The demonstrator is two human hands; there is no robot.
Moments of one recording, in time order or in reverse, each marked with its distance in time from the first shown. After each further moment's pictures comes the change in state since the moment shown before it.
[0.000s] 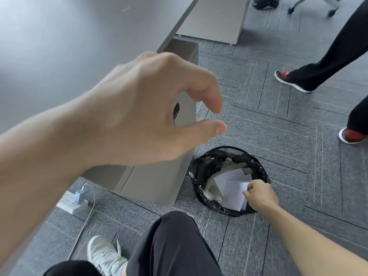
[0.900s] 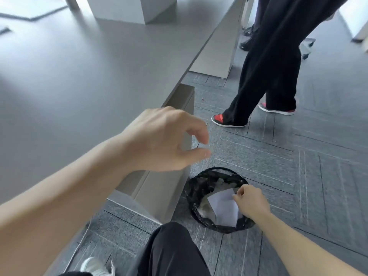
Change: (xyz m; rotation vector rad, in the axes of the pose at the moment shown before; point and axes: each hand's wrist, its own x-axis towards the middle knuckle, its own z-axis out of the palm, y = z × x) left_hand 0.002 0.003 -0.023 0.263 -0.128 0.130; right_hand -0.046 -0.032 -0.067 0.084 0.081 -0.092
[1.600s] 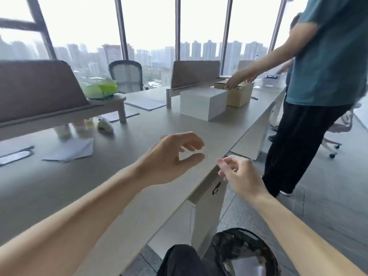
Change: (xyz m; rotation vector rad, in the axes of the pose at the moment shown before) left_hand -0.202 0.035 -0.121 -0.208 0.556 -0.123; right_hand -0.269 -0.202 -0.194 0.490 0.317 -0.851
